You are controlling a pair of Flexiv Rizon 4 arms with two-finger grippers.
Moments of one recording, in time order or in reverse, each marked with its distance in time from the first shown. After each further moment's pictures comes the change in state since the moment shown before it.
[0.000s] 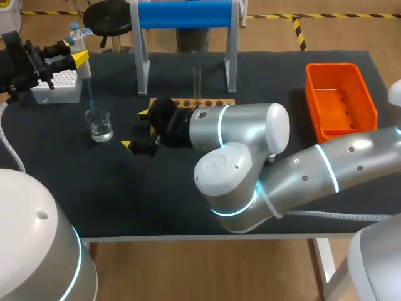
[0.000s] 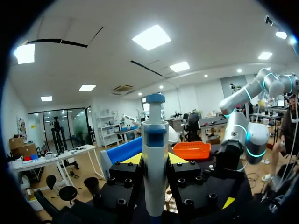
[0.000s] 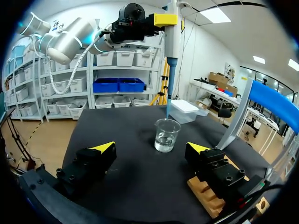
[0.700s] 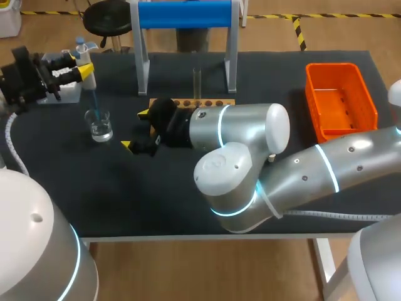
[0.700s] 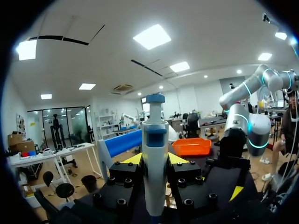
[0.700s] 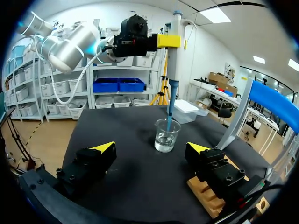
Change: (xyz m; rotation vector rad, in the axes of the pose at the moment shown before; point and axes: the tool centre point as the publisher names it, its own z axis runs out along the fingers) left arm -0.002 0.044 0.006 0.008 0.008 -0.015; right arm 0.000 0.000 0.000 0.000 0.000 0.000
